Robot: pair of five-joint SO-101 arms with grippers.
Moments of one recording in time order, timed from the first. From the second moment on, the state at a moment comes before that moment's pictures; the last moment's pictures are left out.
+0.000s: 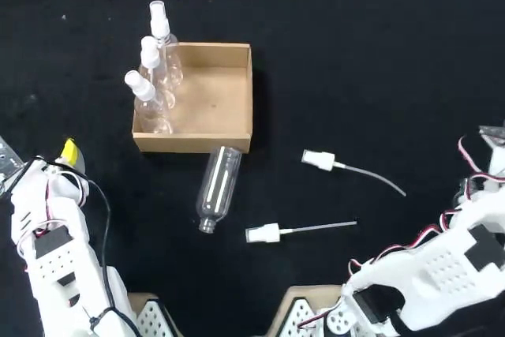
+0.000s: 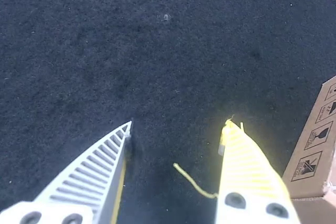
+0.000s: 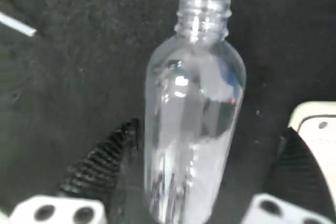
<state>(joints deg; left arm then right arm) -36.6 -61.8 85.9 14.0 10.9 59.3 19.2 4.9 75.8 56.8</state>
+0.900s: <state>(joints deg) -36.6 -61.8 85.9 14.0 10.9 55.6 28.6 -7.0 79.3 57.1</state>
